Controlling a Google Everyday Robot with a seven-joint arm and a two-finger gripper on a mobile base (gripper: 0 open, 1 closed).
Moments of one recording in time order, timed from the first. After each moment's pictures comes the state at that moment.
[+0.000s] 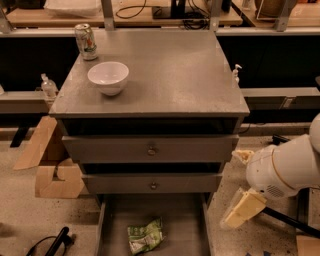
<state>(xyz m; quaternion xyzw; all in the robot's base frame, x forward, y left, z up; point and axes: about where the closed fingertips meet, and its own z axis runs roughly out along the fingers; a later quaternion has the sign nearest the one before) 0.398 -0.174 0.773 -0.55 0.79 0.12 0.23</state>
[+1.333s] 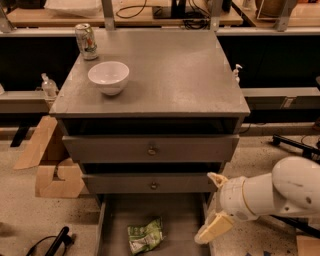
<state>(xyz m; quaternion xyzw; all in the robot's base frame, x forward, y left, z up) 0.407 -0.132 0.662 -0.54 0.76 0.18 0.29</state>
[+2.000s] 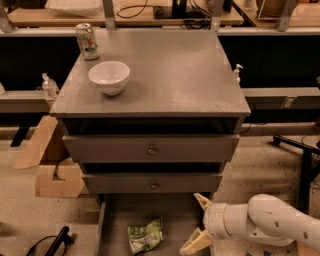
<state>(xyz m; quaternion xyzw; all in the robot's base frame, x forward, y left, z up) 0.414 -0.104 0.527 -0.52 0.75 0.23 0.34</state>
